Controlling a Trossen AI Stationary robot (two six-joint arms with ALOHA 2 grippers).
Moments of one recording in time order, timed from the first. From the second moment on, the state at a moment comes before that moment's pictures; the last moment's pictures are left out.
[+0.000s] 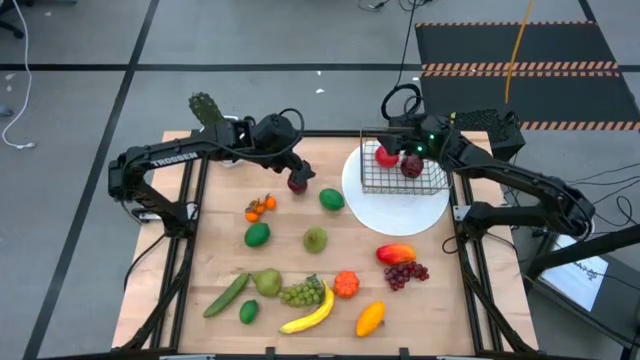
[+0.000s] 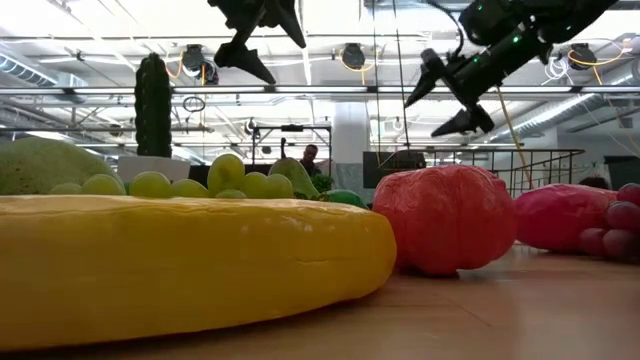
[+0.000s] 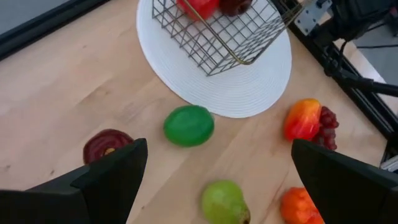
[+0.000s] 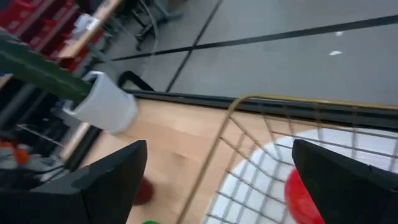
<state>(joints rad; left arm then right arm) 0.27 1.52 1.53 -0.84 0.06 -0.56 -0.67 1.05 0.70 -0.10 0.01 0.69</state>
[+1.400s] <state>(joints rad) 0.34 1.56 1.24 -0.86 0.01 -0.61 -0.56 0.70 0.70 -0.27 -0.27 0.70</state>
